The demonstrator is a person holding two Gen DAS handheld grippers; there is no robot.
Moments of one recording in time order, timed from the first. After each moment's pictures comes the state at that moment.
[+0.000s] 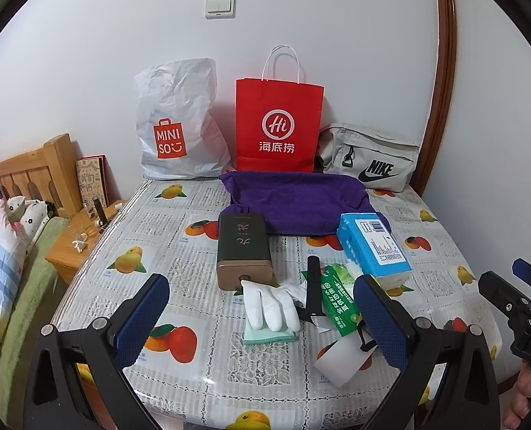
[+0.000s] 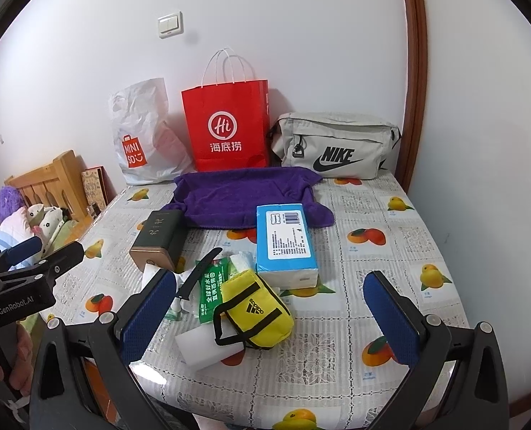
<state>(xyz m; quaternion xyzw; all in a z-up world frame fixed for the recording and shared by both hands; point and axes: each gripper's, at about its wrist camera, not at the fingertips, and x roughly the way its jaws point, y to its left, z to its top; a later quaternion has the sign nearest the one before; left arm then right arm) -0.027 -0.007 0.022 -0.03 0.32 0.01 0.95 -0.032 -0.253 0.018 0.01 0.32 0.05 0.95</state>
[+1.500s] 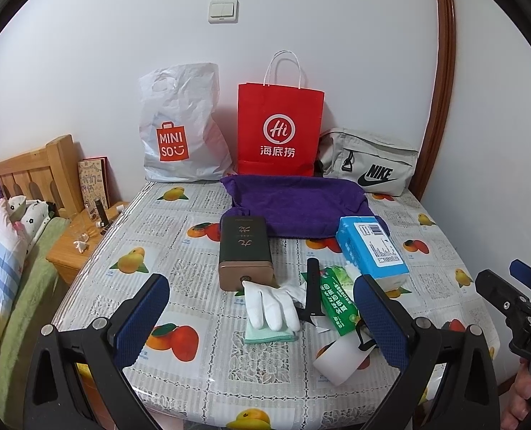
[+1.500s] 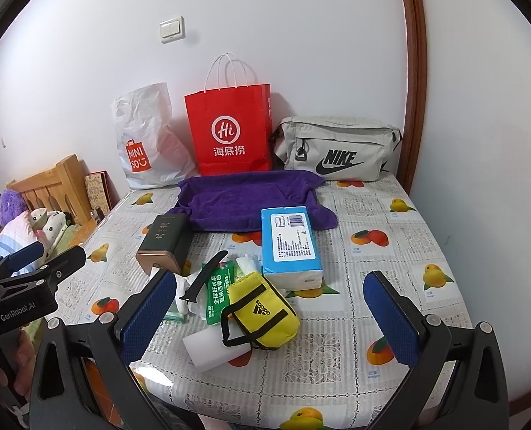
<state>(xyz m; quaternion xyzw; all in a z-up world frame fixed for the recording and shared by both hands) -0.036 -0.001 0.025 -0.04 0.31 0.01 0.95 -0.036 -0.248 0.021 0.02 0.31 0.05 0.95</state>
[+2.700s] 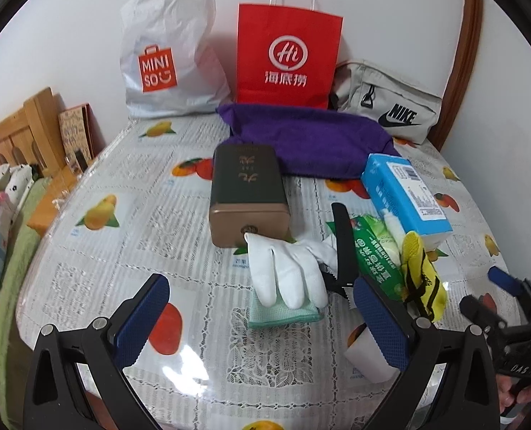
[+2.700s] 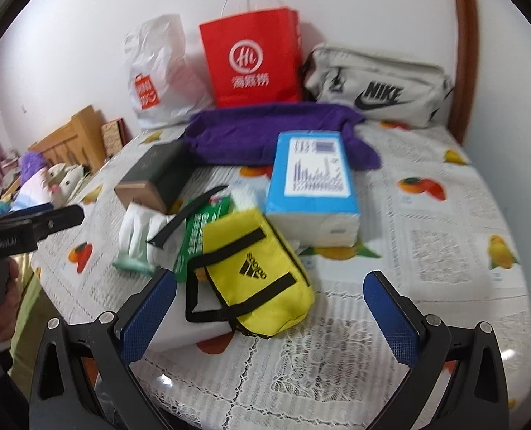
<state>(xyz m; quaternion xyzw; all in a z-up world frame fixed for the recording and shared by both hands) 0.028 0.008 -0.065 -0.04 0.41 0.01 0.91 0.030 -0.262 -0.102 0.01 0.39 0.15 0.91</state>
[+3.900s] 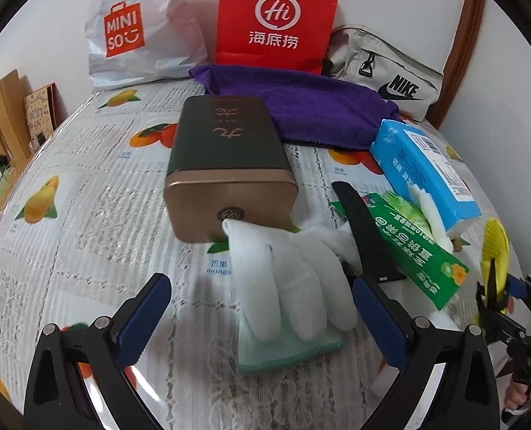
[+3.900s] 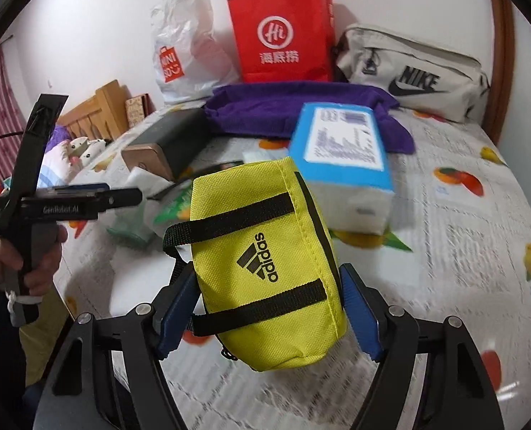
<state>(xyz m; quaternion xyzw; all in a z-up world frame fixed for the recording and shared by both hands) 0.078 0.009 -0.134 -0.04 0.44 -0.04 0.90 0.038 -0.267 -0.138 -0.02 0.40 0.20 0.89</state>
